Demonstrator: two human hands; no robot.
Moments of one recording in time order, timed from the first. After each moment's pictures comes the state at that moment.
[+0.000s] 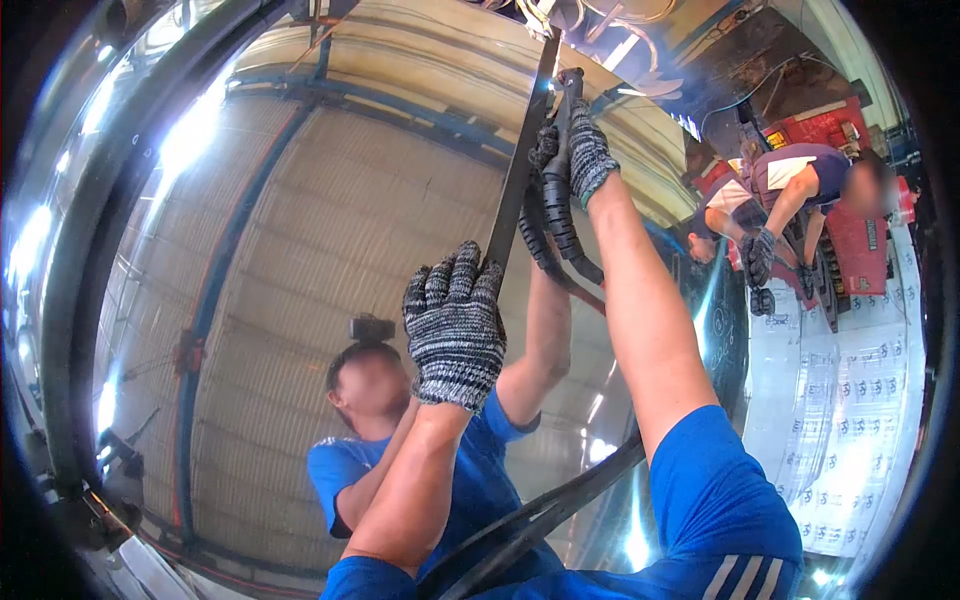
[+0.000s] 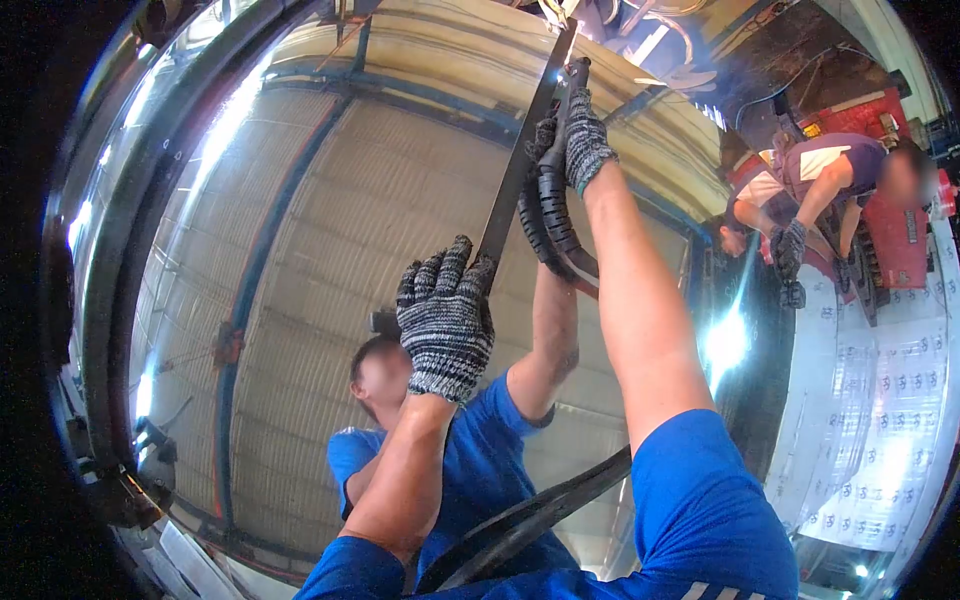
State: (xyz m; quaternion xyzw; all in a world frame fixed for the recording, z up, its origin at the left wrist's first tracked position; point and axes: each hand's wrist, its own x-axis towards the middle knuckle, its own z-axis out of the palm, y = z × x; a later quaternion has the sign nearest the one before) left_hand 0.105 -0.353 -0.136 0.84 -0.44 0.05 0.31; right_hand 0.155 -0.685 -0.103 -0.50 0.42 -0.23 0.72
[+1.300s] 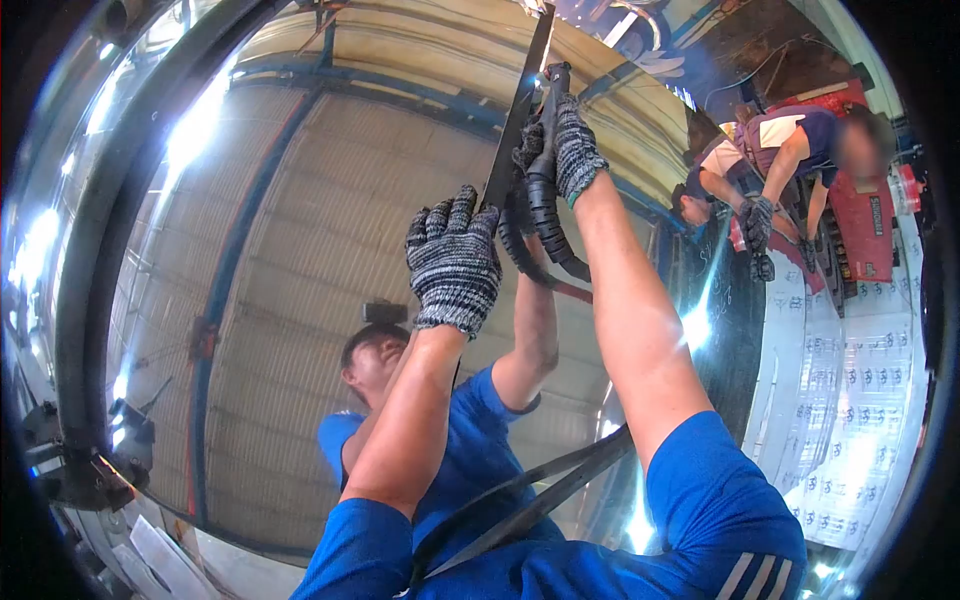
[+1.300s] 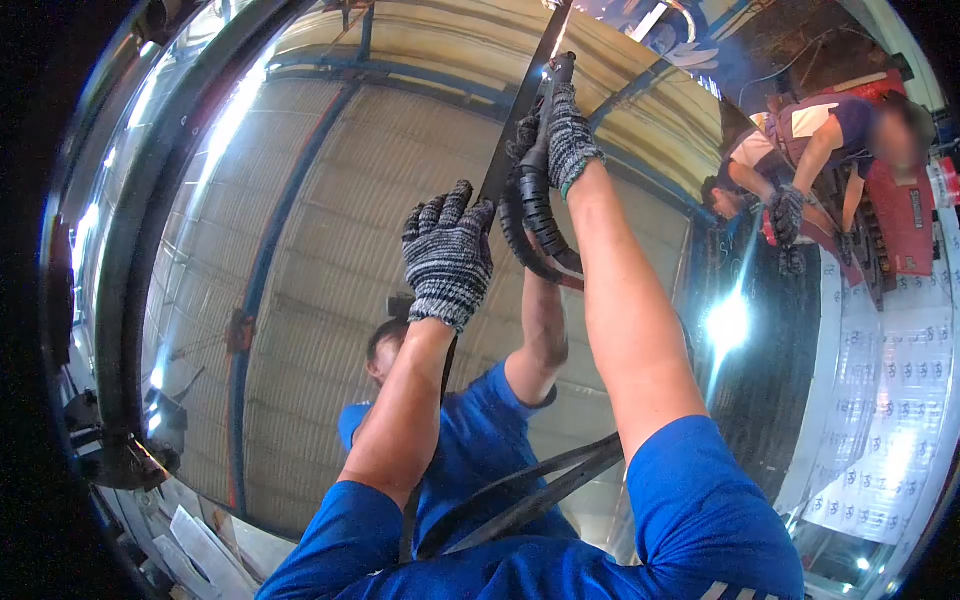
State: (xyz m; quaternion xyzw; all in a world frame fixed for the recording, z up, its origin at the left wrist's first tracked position) left_hand 0.110 -0.352 -0.152 0.84 -0.45 0.10 0.30; right_hand 0.118 -0.588 -0.086 -0.48 0.44 -0.23 0.72
